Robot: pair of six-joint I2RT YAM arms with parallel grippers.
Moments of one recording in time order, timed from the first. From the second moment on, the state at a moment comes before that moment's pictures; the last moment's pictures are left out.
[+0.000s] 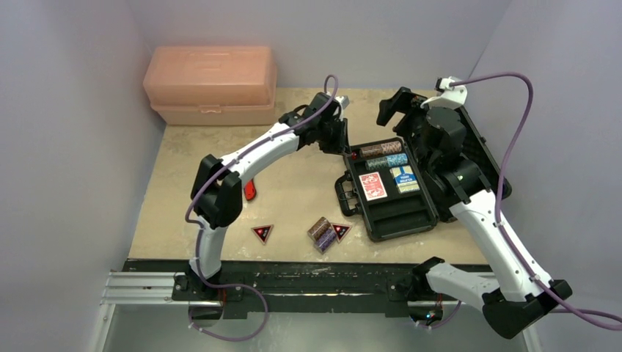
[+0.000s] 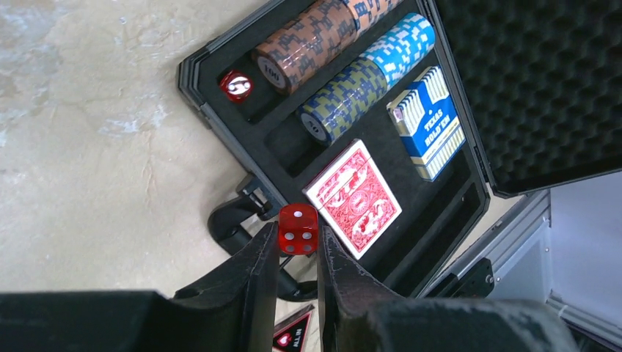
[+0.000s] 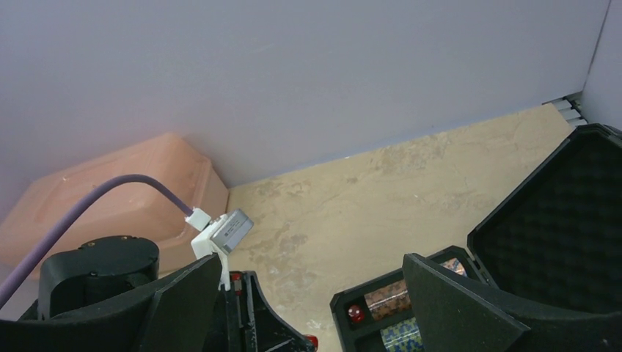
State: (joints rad) left arm -0.71 2.04 1.85 -0.59 0.22 -0.57; right arm 0.46 1.05 1.27 -0.32 0.46 0.43
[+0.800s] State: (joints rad) left arm -0.74 2.27 2.05 -0.53 0.30 -0.65; right arm 0.46 1.05 1.27 -0.33 0.51 0.40
